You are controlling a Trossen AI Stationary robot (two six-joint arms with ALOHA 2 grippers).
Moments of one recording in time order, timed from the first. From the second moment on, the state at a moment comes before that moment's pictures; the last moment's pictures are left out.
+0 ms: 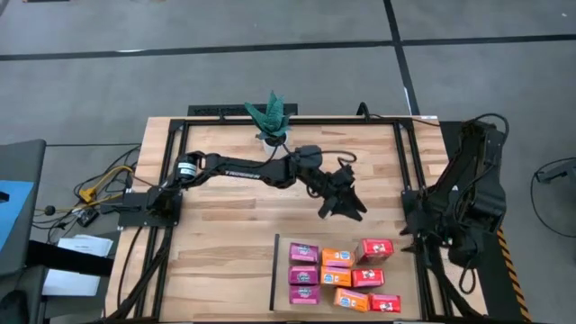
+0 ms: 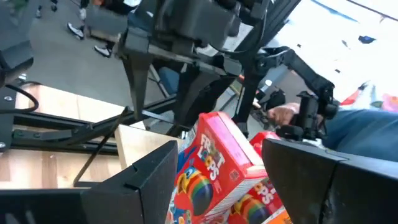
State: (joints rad) left arm 0.04 2.19 1.82 0.48 0.67 -0.71; right arm 1.16 1.01 1.07 -1.19 0.48 1.31
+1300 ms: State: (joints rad) left arm 0.13 1.59 1.99 -0.35 0.47 -0.21; right arm 1.14 1.05 1.07 -1.11 0.89 1.05
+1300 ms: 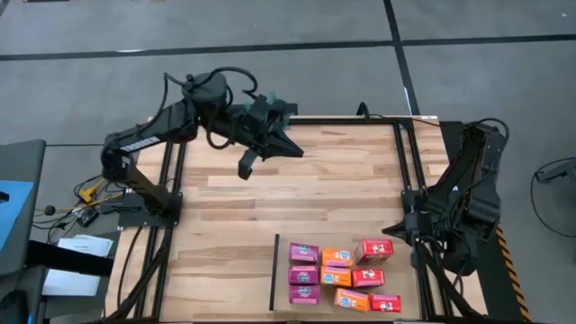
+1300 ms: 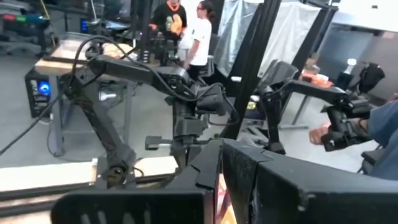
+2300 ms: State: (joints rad) left arm 0.13 1.57 1.99 -0.56 0.40 -0.14; right arm 1.10 1.05 1.07 -0.96 0.62 0.99
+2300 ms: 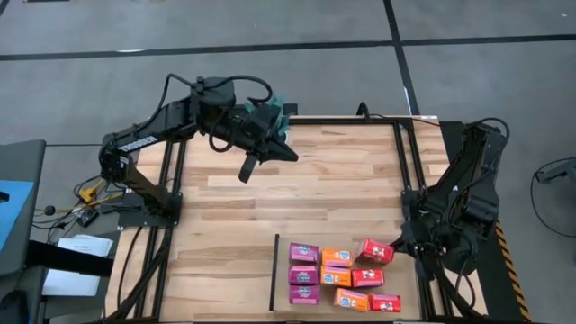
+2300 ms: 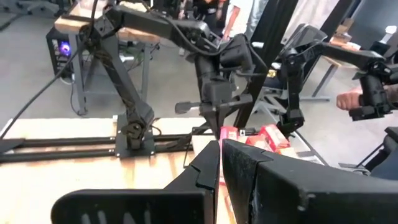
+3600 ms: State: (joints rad) left arm 0.13 1.57 1.99 -0.64 0.40 -0.09; right arm 0.90 1.03 1.07 -0.89 0.36 0.79
